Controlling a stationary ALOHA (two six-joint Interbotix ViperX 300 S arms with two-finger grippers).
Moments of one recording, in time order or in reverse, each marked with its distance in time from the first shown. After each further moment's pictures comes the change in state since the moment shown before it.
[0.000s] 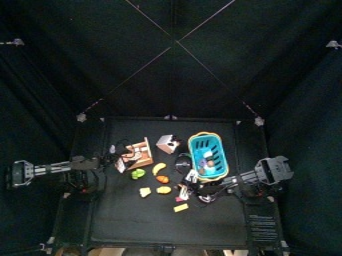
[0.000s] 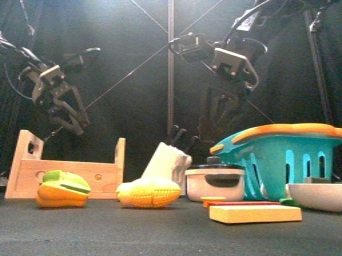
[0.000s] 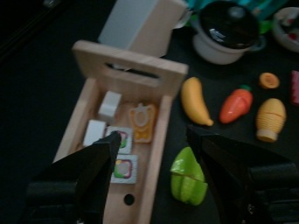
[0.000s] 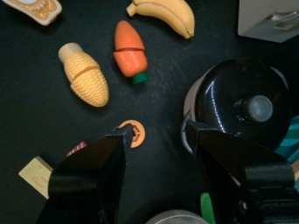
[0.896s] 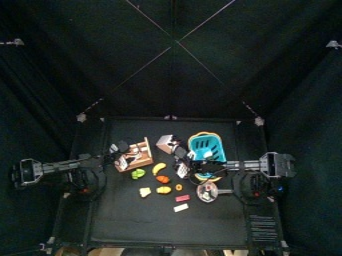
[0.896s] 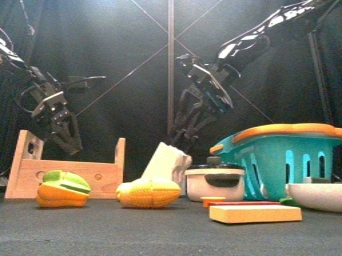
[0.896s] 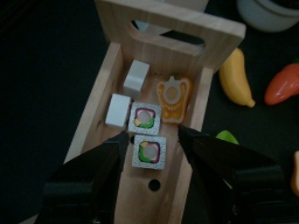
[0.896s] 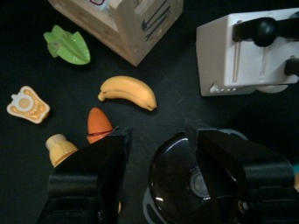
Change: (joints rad) left arm 0.067 0.135 0.012 0.046 0.006 0.005; right arm -0.321 -0.064 0.041 -0.008 -0.359 -0.011
